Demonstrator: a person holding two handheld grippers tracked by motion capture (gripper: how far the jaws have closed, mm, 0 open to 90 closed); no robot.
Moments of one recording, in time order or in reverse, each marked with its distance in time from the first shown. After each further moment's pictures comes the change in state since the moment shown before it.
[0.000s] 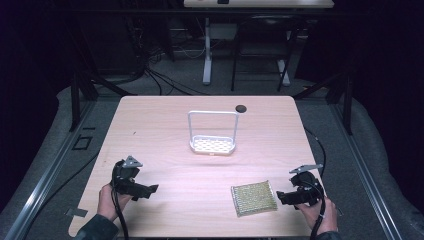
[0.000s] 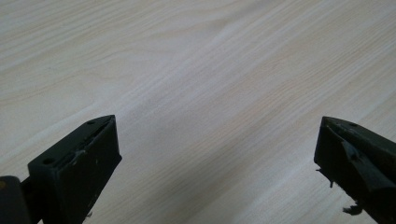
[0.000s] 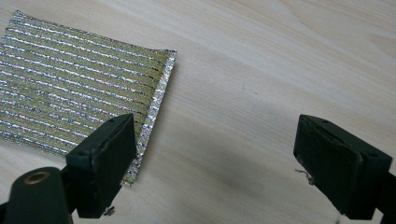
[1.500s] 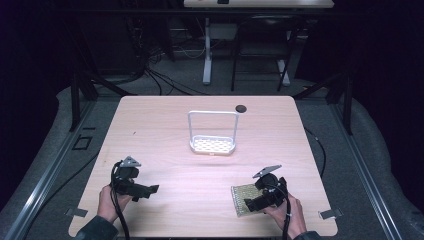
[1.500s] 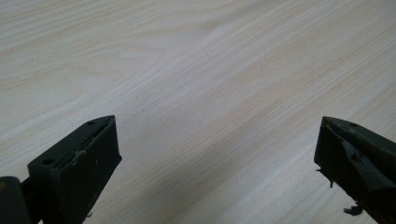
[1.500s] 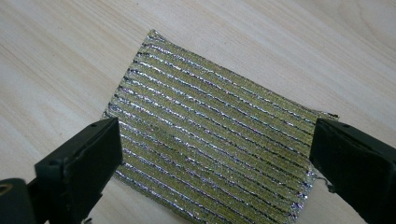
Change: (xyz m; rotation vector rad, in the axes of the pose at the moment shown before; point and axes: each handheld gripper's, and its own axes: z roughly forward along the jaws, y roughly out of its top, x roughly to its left) left arm 0.001 -0.002 -0.001 -0.011 -0.054 -0.056; right arm 0.079 0.029 0.031 0.042 0.127 -0.163
